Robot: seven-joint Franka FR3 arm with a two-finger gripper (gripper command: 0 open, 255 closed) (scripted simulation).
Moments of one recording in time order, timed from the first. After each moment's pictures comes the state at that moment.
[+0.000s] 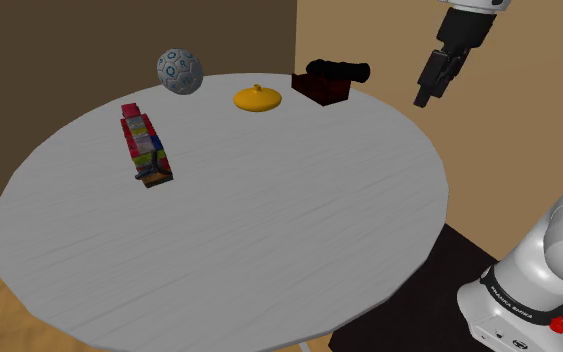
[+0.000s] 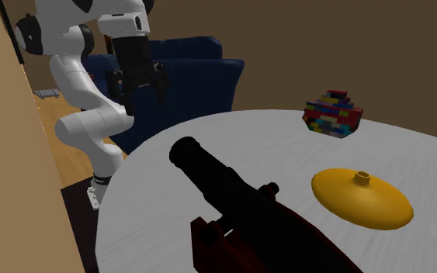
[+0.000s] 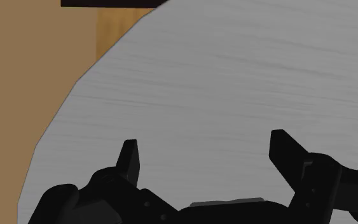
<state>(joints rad) 0.01 -0.76 -0.04 -2.32 0.05 1.63 -0.08</state>
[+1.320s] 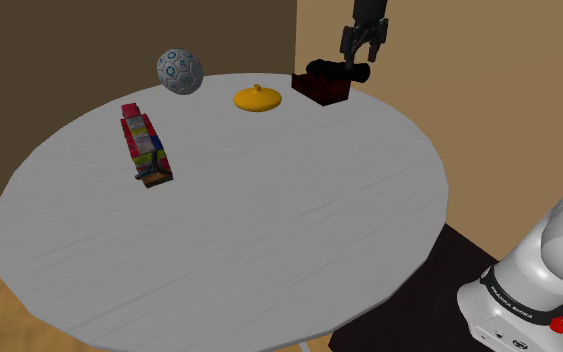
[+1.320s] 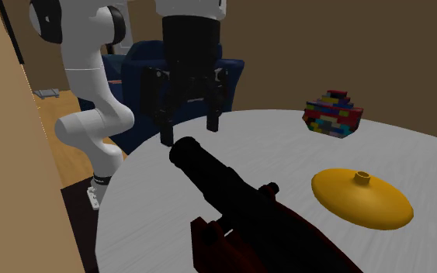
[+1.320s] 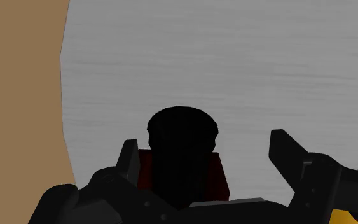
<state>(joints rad) -0.04 0.01 -0.05 -1.59 -0.06 1.60 -0.03</state>
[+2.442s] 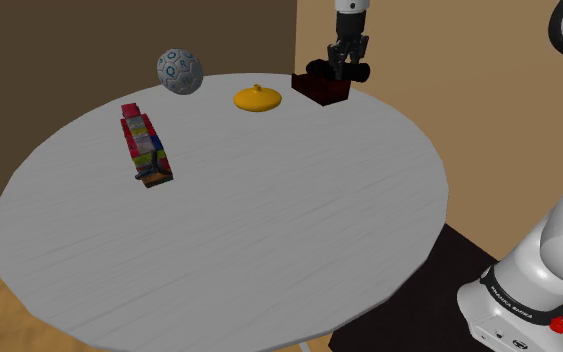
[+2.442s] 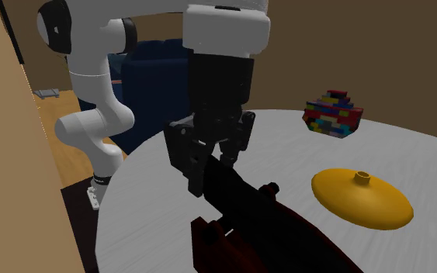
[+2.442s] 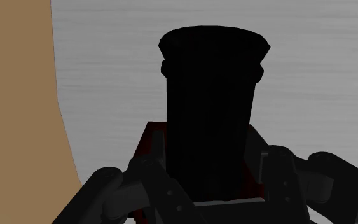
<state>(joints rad) -0.05 0.22 -0.06 -1.42 -0.08 1.62 -0.01</state>
